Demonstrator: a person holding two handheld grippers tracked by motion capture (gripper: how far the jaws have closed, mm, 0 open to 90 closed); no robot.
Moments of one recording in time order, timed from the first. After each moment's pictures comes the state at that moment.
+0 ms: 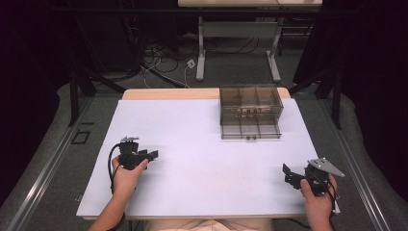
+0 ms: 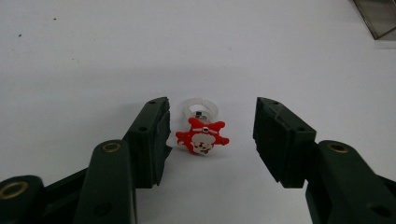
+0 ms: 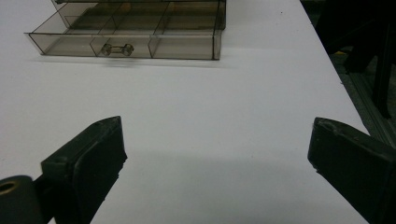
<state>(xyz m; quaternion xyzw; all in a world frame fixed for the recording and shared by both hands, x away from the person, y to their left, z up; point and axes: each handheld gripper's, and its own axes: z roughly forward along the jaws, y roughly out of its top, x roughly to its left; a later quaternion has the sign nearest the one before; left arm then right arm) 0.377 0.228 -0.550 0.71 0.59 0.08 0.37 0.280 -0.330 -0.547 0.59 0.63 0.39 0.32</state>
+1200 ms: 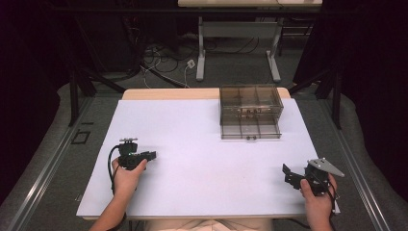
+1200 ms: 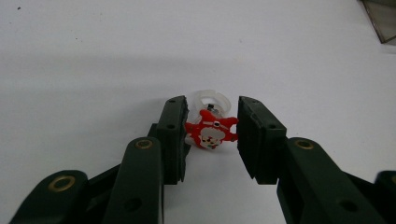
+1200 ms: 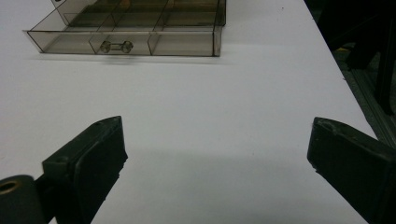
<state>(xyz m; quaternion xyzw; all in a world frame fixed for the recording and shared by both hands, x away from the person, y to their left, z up) 0.378 0.231 -0.556 0.69 0.61 0.06 0.38 0.281 -0.331 -0.549 0.59 0.63 0.39 0.31</state>
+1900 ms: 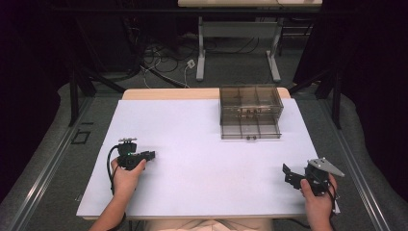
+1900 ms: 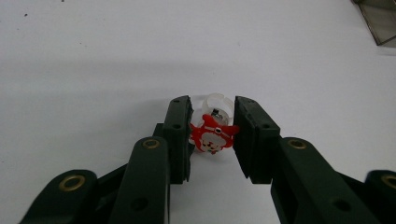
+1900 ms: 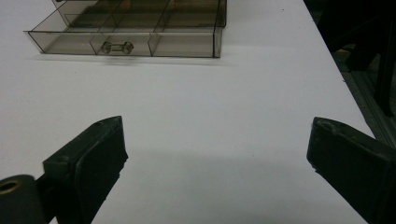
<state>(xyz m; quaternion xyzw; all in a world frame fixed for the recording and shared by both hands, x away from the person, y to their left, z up) 0.376 0.234 -0.554 0.69 0.61 0.07 0.38 0.281 -0.331 -0.549 0.59 0.63 0.40 0.32</state>
